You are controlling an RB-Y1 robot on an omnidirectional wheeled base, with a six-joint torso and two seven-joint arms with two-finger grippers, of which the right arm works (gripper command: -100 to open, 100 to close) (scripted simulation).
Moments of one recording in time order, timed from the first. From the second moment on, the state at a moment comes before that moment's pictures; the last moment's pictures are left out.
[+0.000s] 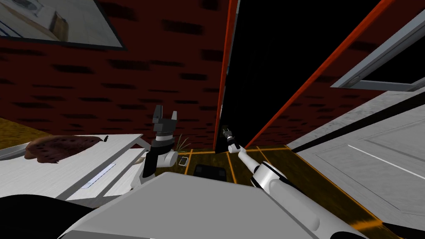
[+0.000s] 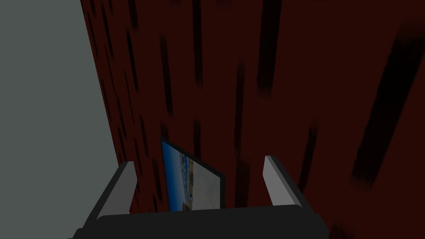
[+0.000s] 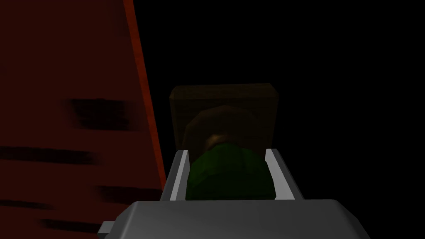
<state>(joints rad) -0.50 -0.33 0.71 -0.73 -0.82 -0.56 -1.45</state>
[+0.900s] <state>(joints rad) -0.49 -0.48 0.79 -0.74 -0.83 -0.61 -1.60</state>
